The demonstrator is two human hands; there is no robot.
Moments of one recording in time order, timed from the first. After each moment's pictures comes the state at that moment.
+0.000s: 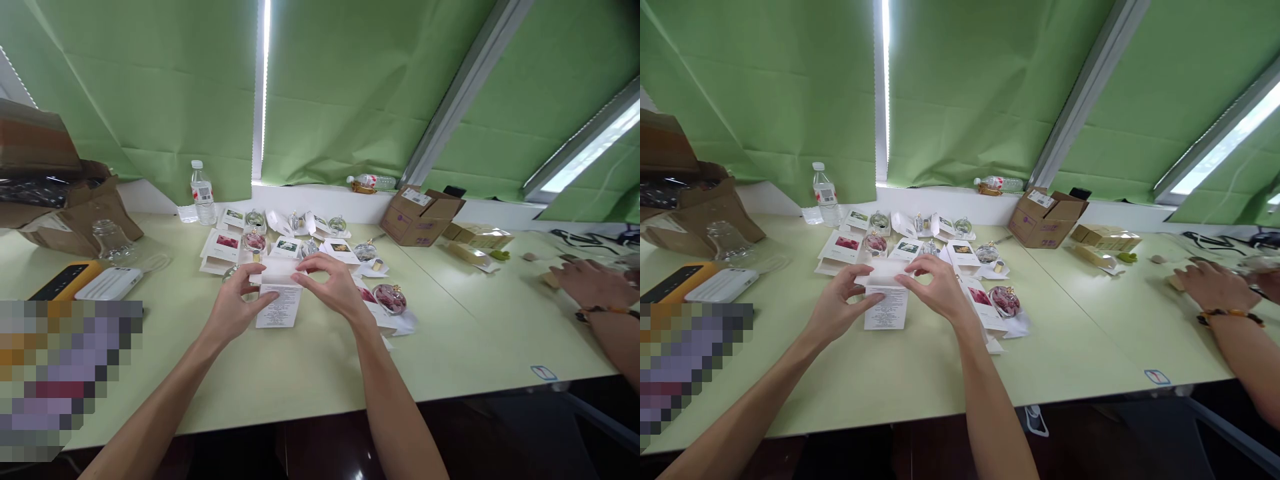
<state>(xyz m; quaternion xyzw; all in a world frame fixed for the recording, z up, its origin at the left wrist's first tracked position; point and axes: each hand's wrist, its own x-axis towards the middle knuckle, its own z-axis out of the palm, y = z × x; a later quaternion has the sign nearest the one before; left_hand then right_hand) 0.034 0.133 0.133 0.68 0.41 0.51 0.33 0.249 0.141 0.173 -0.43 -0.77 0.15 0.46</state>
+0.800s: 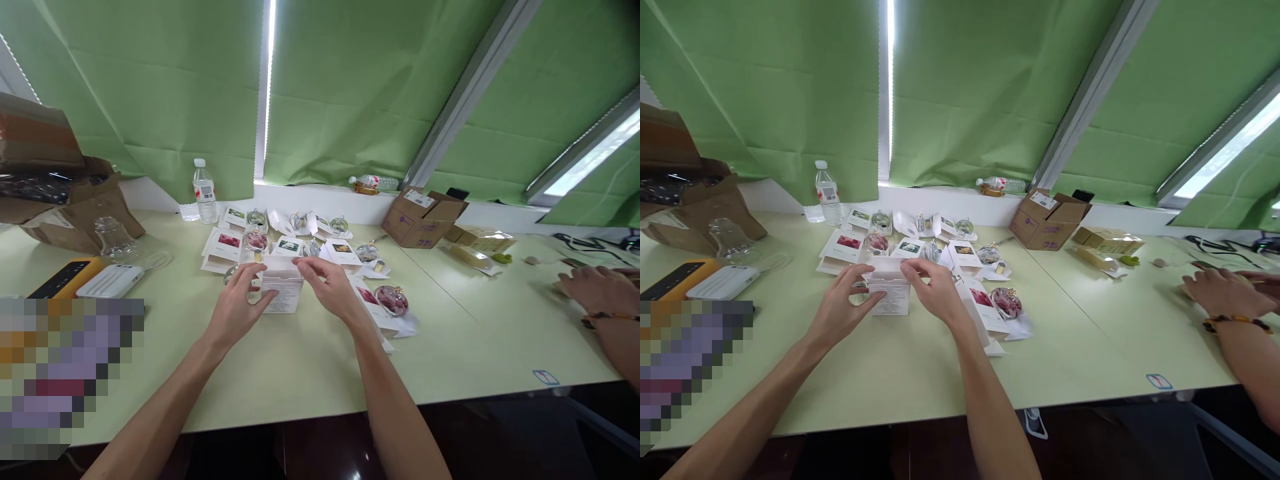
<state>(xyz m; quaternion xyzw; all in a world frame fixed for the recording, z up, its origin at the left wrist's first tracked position) 0.034 0.138 0.121 0.74 0.42 0.50 0.16 0.240 0.137 0.174 -0.46 -0.73 0.24 0.44</state>
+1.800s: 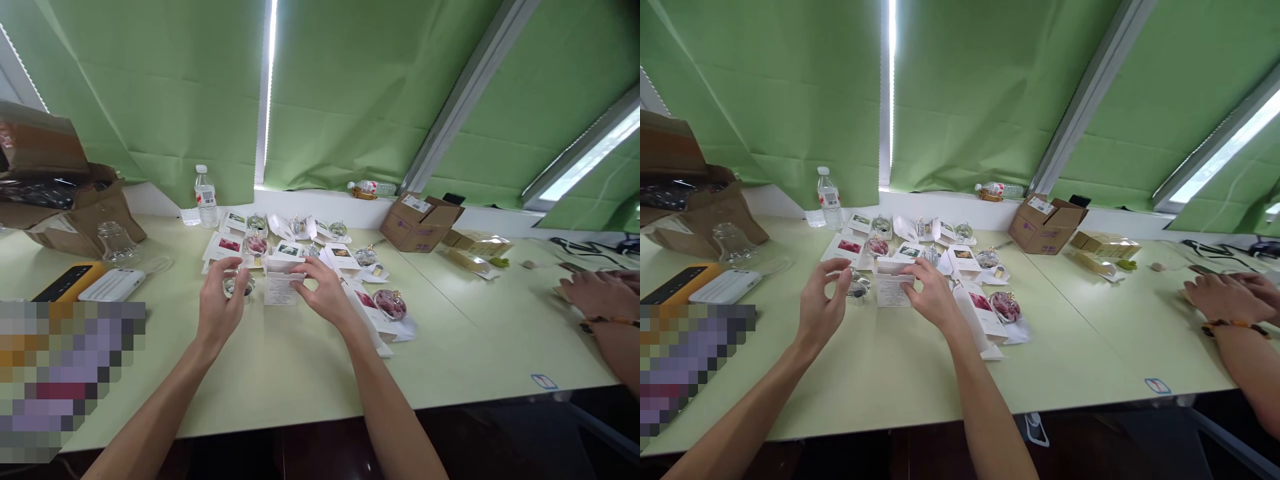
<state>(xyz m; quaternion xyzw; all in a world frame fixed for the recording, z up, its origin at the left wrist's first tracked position) 0.023 0.136 0.136 0.62 0.48 0.60 0.12 0.243 0.152 0.150 -0.46 -0.79 0.07 0.40</state>
